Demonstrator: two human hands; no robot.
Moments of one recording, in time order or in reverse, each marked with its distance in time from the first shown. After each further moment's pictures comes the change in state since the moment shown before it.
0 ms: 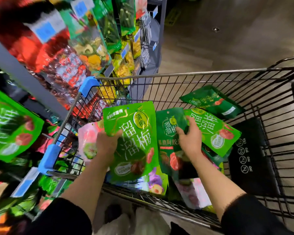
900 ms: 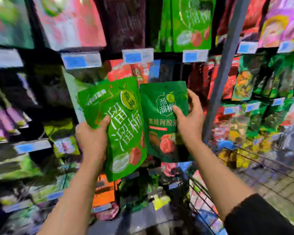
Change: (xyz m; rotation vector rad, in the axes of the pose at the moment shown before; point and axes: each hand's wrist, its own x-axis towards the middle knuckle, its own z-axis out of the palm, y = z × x) left_hand -0.285 0.028 -0.412 -0.344 1.196 0.534; right_hand -0.313 -0.349 0.050 0.814 -0.467 -0.975
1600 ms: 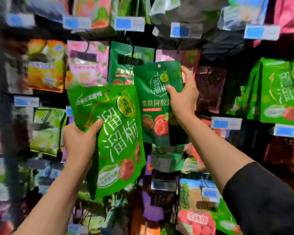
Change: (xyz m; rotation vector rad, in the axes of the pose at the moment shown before) left_hand 0.122 0.092 -0.211 -0.134 0.336 0.267; right_hand 0.047 -0.240 0.232 0.250 -0.167 -0.312
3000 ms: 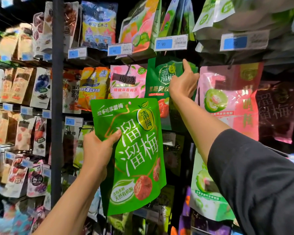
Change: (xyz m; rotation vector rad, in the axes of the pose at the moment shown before) left_hand 0.058 0.010 0.000 -0.037 -0.005 -0.021; right_hand 0.097 -0.023 0.163 0.085 -0.069 0.197
